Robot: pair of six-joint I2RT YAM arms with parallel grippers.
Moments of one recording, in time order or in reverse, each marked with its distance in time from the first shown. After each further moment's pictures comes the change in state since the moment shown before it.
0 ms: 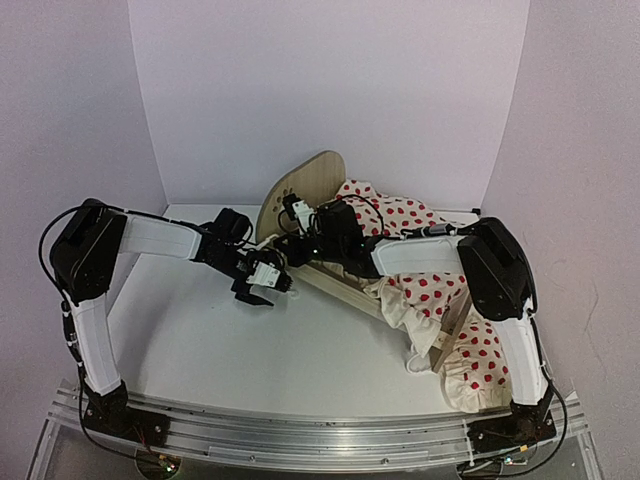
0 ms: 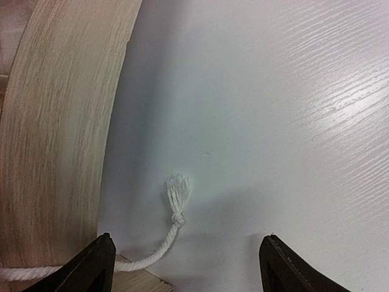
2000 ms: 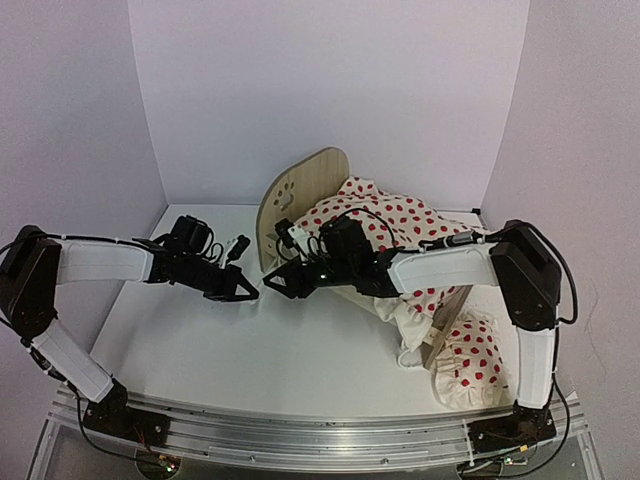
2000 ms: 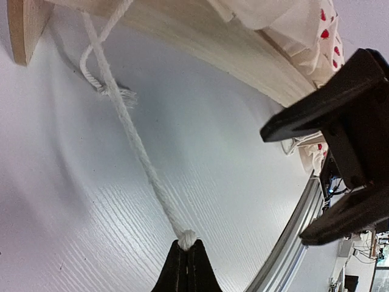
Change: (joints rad) left arm 0.047 -0.375 -0.348 0.081 0.117 -1.755; right arm 0.100 -0.209 -0.261 -0.055 -0.141 0.020
